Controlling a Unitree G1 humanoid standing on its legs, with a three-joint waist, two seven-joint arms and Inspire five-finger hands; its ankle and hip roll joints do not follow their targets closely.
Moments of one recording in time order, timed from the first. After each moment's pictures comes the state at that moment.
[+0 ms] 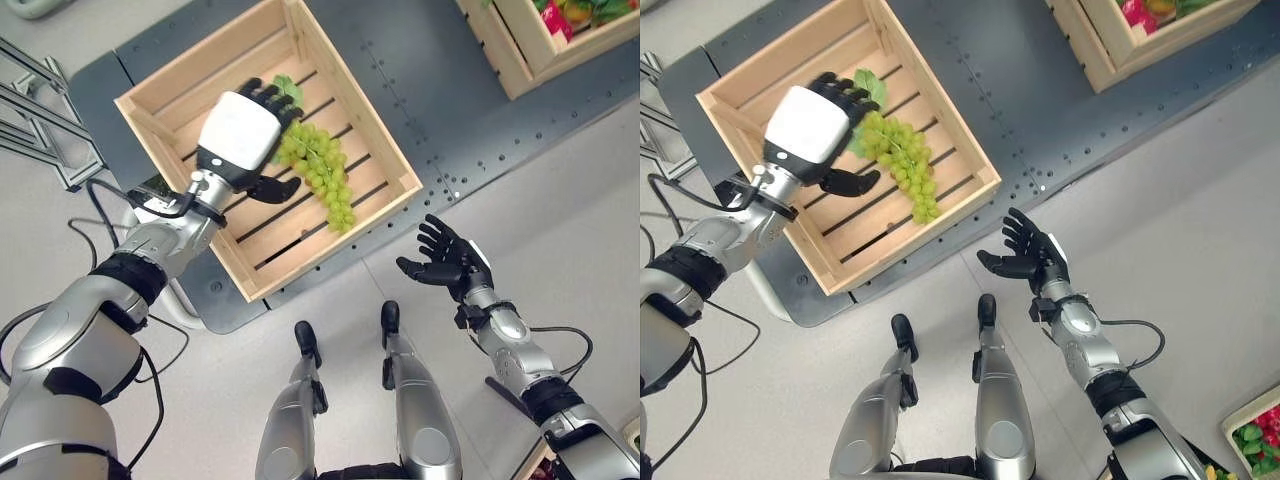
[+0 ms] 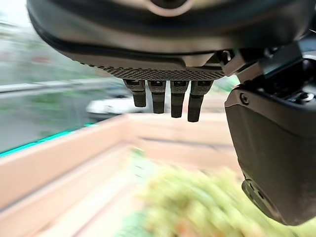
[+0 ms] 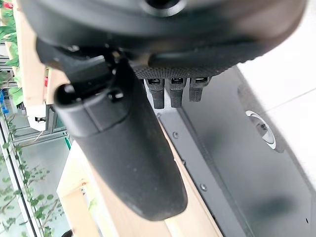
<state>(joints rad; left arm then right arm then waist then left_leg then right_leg) -1.12 0.83 -1.00 0.82 0.80 -0.19 0.69 -0.42 -0.53 0.40 0.51 0.75 -0.22 0.03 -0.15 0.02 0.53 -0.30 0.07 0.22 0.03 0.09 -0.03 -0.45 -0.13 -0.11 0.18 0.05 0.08</state>
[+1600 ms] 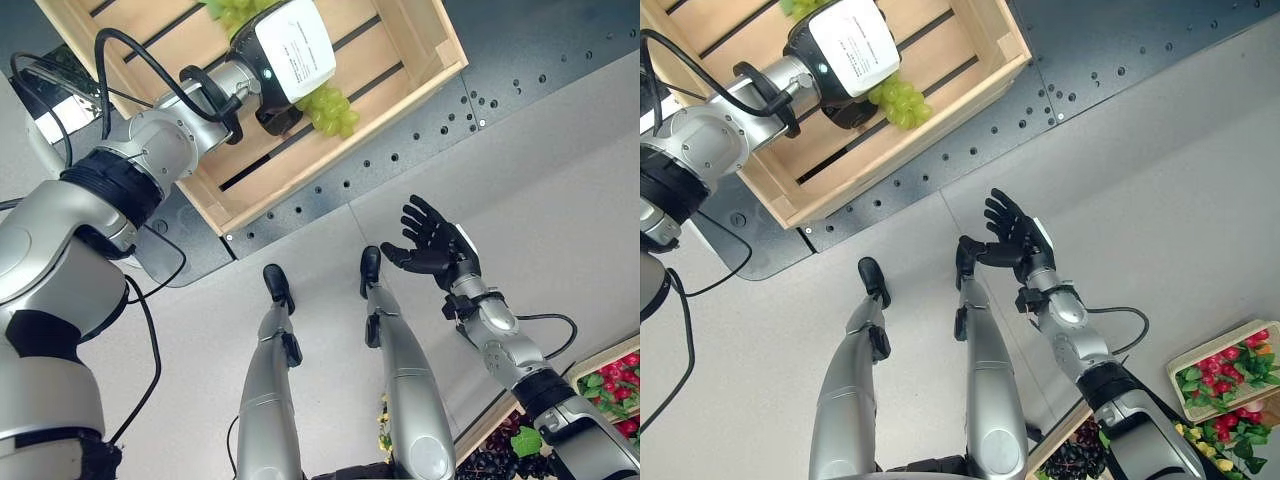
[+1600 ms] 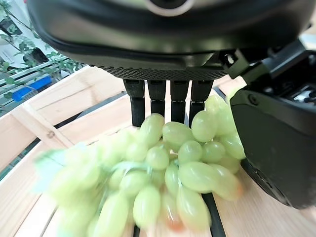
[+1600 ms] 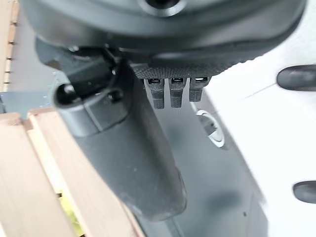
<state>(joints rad) -1.53 0.84 -1.15 0.77 1.20 -0.08 0.37 -0.43 -0.50 0.44 0.41 0.80 -0.27 0.00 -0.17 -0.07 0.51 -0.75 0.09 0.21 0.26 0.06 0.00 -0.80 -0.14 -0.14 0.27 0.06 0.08</state>
